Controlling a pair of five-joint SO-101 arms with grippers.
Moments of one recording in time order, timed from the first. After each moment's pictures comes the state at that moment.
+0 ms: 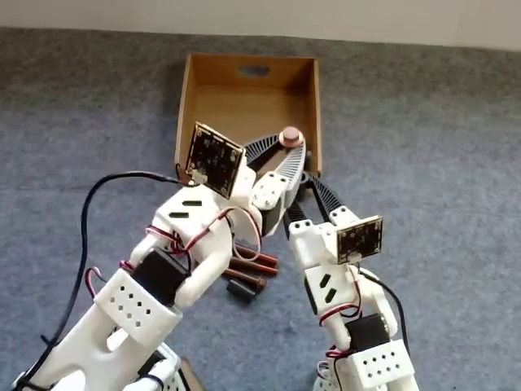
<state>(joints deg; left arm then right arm) 32.7 -52.7 47.6 20.4 8.8 -23.2 -89.9 94.0 4.5 0.7</state>
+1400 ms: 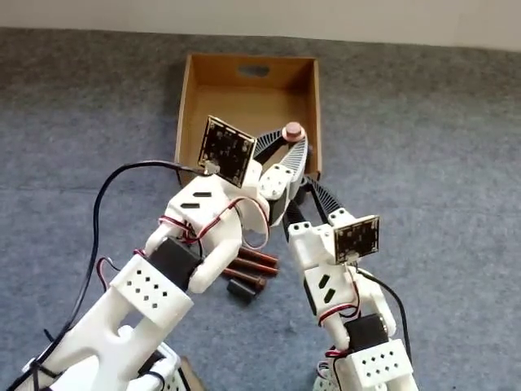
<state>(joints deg) 31.4 -46.0 48.7 13.7 8.7 -23.2 -90.0 95.3 4.4 0.7</state>
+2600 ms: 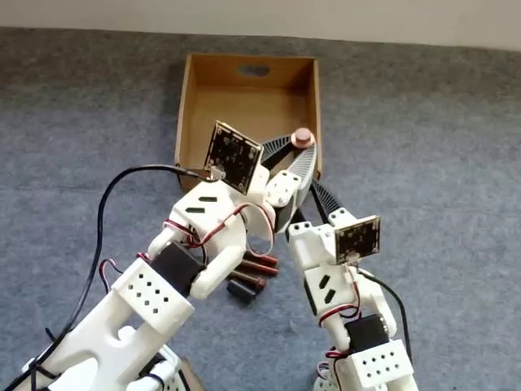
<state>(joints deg) 33.8 -46.9 48.7 13.7 8.8 -23.2 -90.1 95.3 4.4 0.7</state>
